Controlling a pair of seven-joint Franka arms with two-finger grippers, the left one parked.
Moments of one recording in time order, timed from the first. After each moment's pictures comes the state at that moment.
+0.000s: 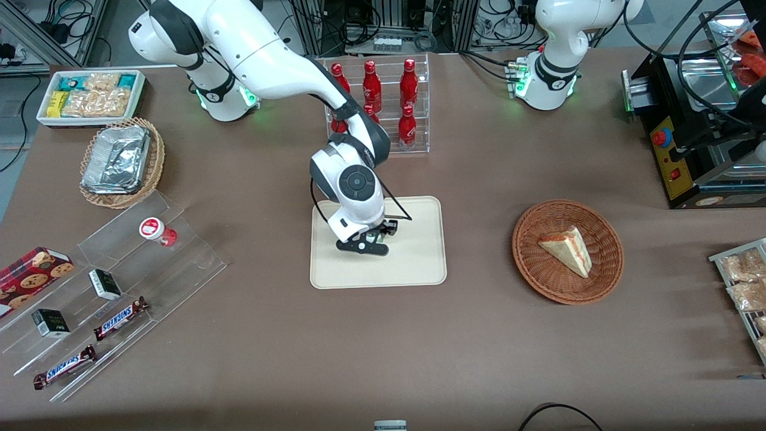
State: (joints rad) arm 0.83 0.72 -0.12 -1.54 0.16 2.24 0.82
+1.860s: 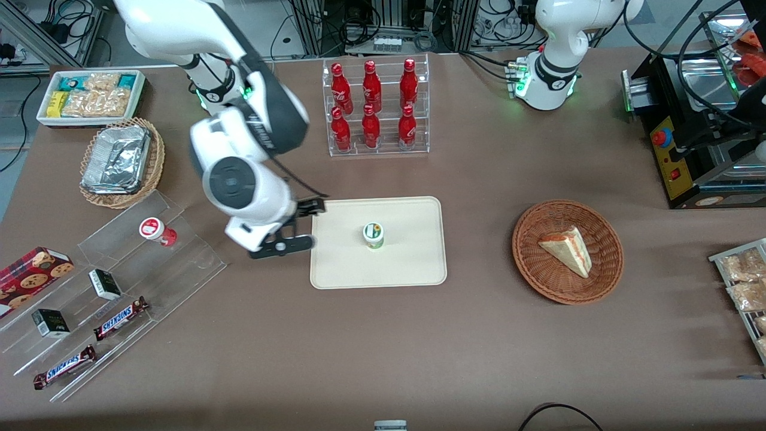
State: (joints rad) arm 0.55 0.38 -0.14 -1.50 0.16 1.64 0.21
